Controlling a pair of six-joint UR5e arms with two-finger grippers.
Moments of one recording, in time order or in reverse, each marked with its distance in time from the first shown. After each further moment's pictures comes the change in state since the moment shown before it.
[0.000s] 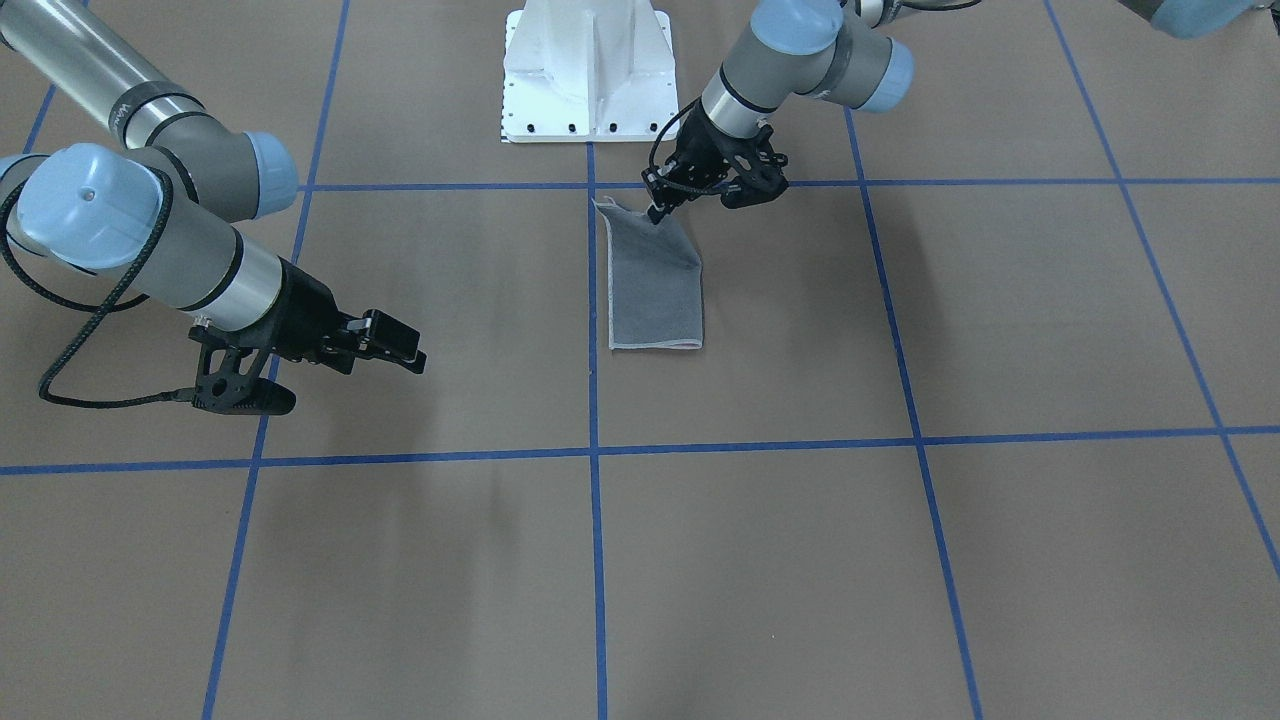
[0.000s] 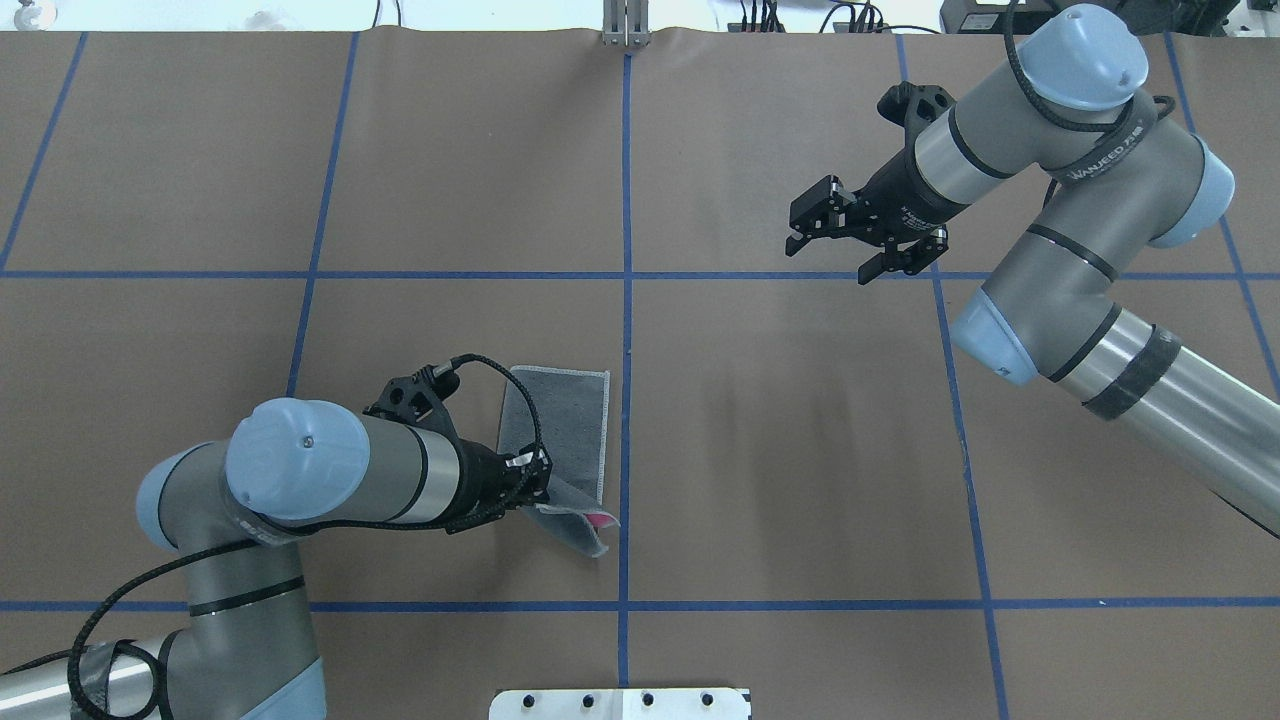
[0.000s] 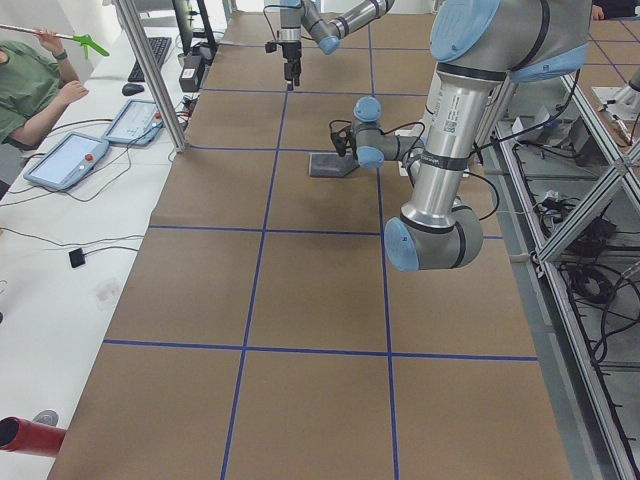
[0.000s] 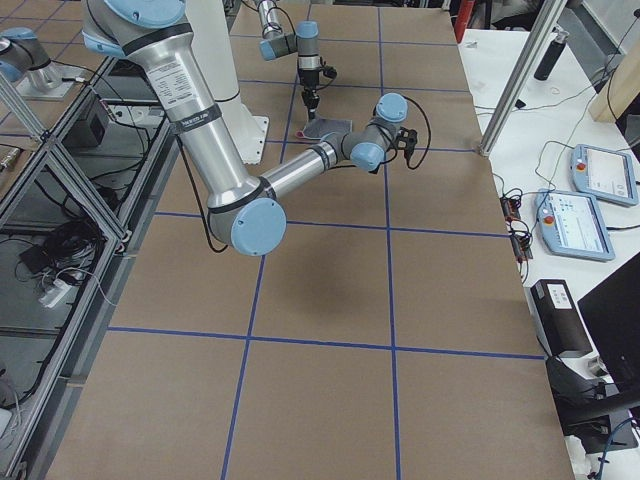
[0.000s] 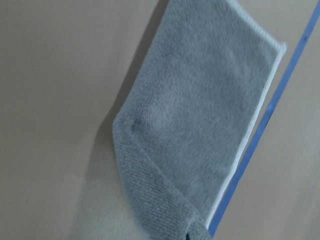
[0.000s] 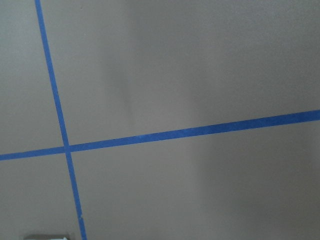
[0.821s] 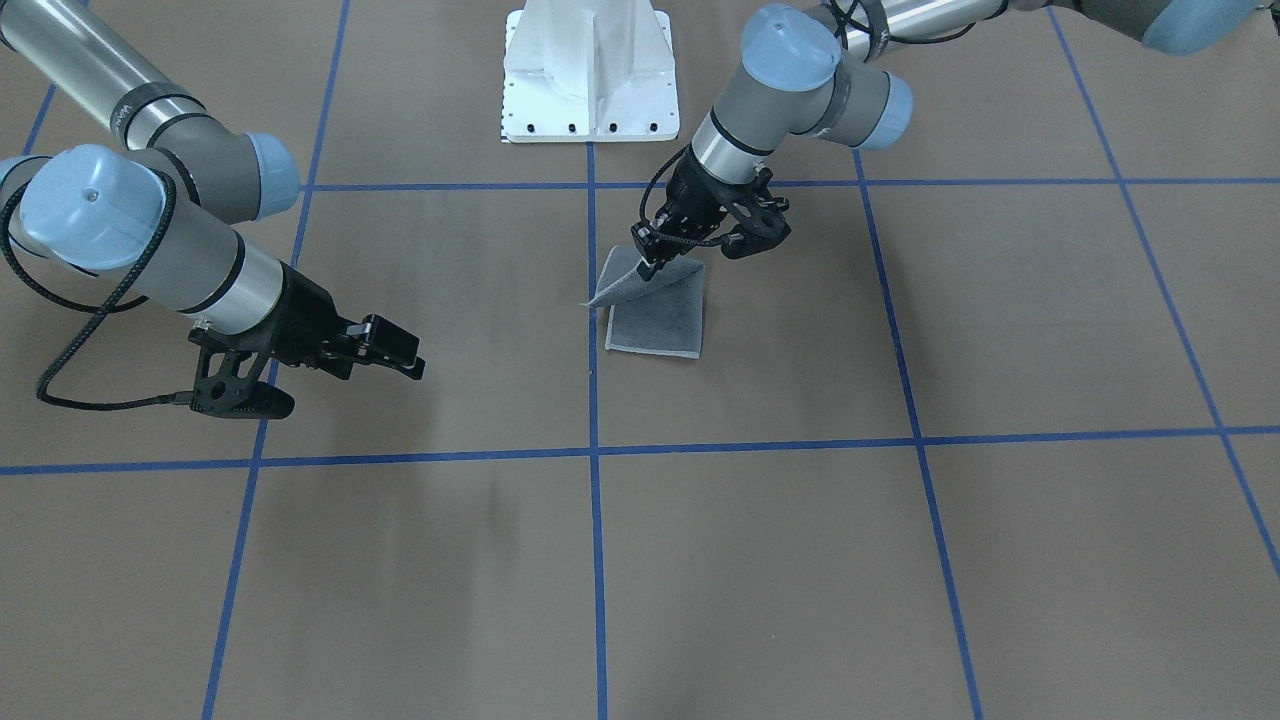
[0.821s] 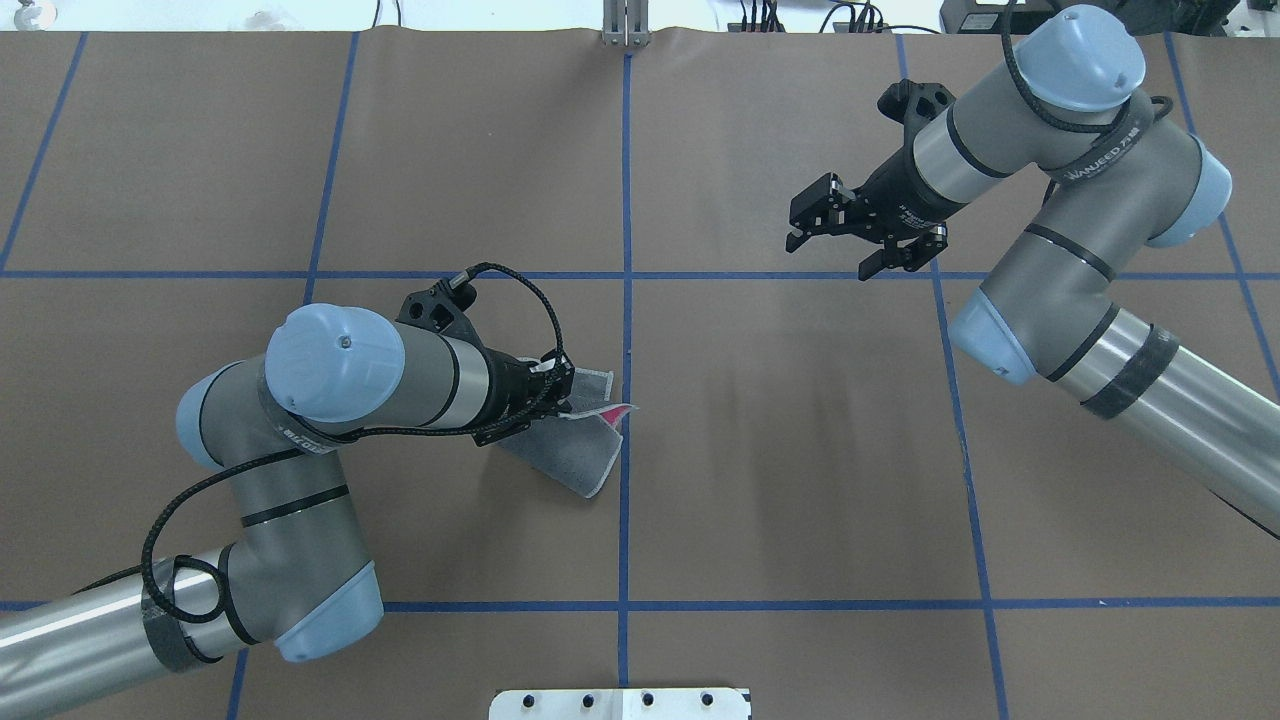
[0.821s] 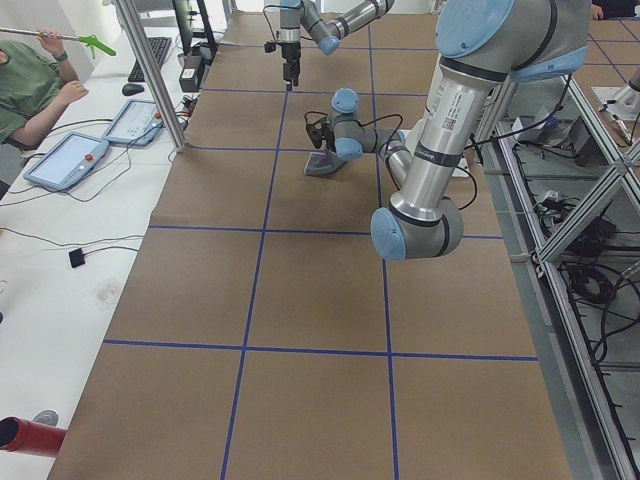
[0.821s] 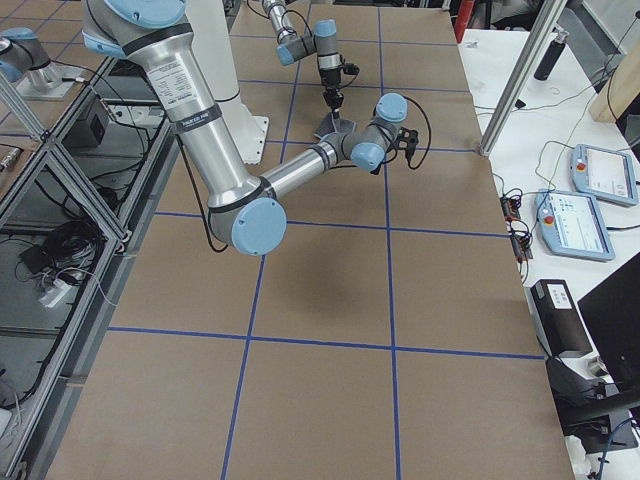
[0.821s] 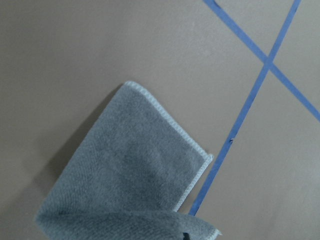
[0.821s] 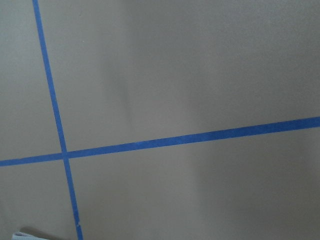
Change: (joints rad) left arm -0.100 -0.120 0.110 -0.005 -0.001 -0.017; right arm -0.001 0.003 -0.005 0.000 -0.023 -0.001
